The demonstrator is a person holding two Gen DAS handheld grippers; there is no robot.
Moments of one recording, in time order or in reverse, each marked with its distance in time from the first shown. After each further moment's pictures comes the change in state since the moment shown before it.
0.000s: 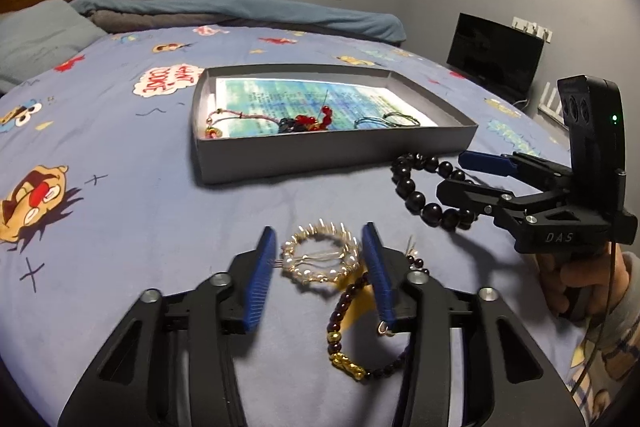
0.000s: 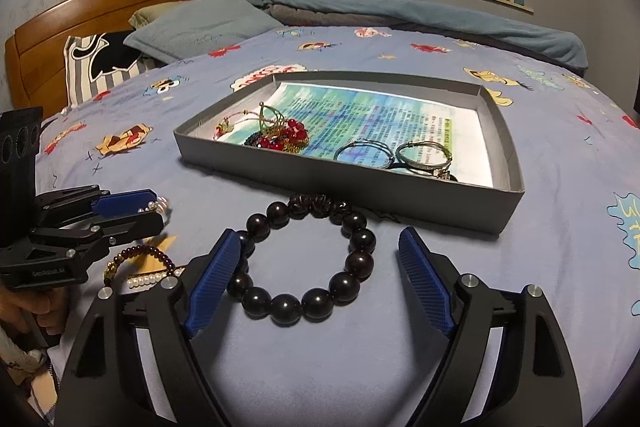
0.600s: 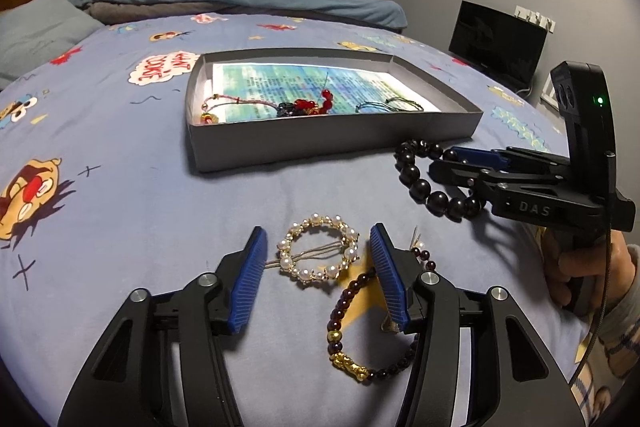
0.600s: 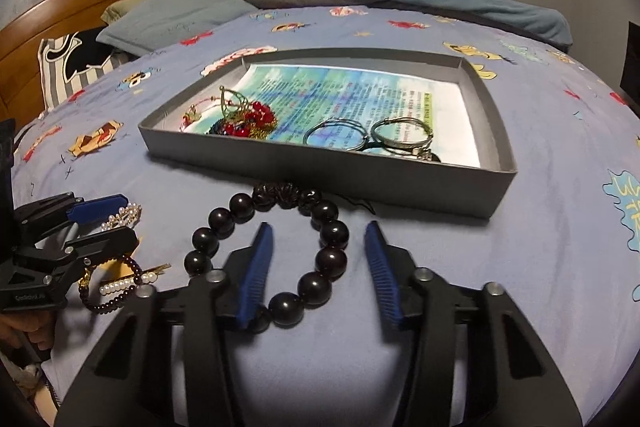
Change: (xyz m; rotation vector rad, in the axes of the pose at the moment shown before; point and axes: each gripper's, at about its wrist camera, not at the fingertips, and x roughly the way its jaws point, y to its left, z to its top) left arm 0.009 0.000 -0.003 0.008 0.056 -0.001; right arm 0.016 -0.009 0.002 0.056 0.071 -0.062
